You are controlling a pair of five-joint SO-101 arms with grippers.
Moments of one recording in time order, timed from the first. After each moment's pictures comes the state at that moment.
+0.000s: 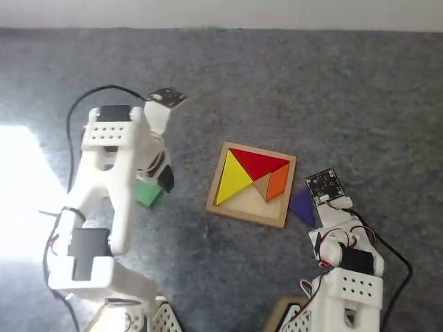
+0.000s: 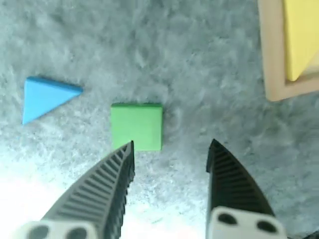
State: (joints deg) left arm -7.7 3.8 14.9 86.8 -24.4; right arm 8.1 -75.1 90.1 55.1 31.9
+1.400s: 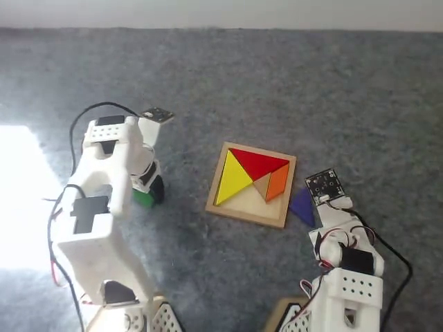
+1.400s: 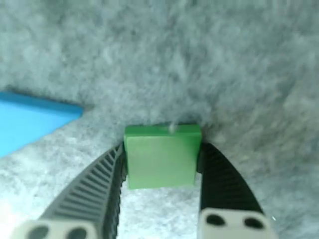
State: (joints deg) left arm -12.7 21.6 14.6 77.5 -27.1; right arm 8.1 -75.1 90.1 55.1 31.9
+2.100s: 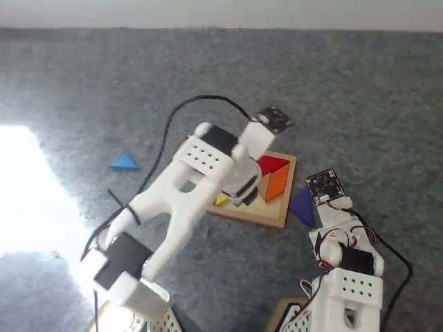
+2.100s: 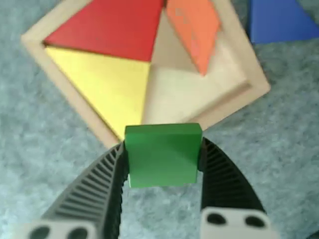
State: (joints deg) left arm 28.1 4.9 13.0 80.6 -6.5; right arm 8.1 -75.1 90.1 55.1 31.9
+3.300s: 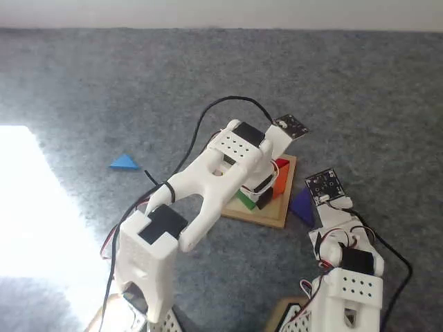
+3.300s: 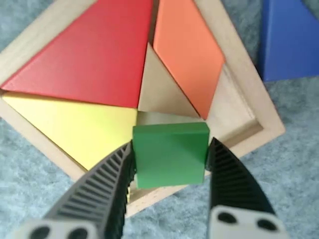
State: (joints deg) left arm 30.0 25.6 -1.3 80.0 -6.1; right arm 8.1 -75.1 90.1 55.1 31.9
